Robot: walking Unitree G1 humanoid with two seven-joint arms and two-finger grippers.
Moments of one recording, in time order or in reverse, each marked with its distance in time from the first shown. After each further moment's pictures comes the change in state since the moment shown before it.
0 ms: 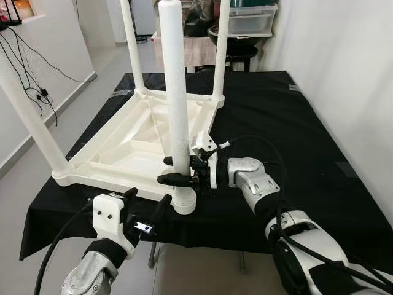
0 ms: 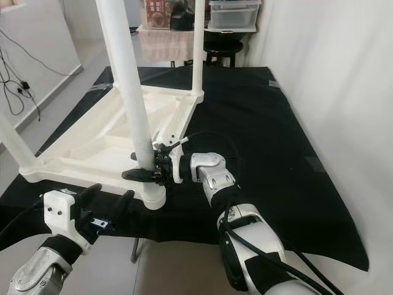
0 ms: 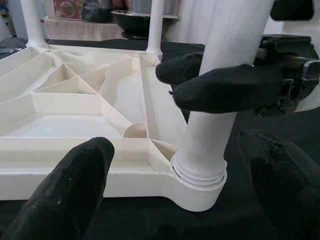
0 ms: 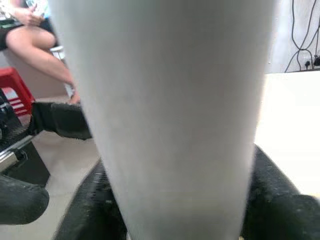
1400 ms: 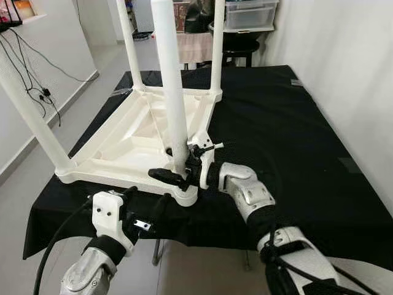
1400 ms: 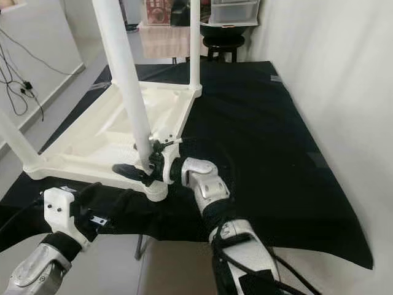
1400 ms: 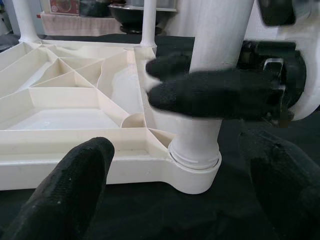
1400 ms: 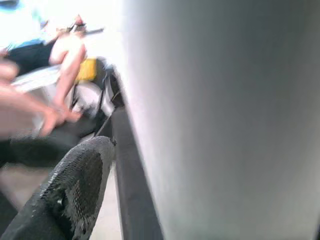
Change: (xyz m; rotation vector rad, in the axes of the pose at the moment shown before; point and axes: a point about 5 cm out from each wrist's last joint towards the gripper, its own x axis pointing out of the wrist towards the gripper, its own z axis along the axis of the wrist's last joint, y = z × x) left arm 0.003 0.006 0.001 0.006 0.011 -0.013; right arm 0.019 0.009 -0.007 0.065 -0.052 -0.147
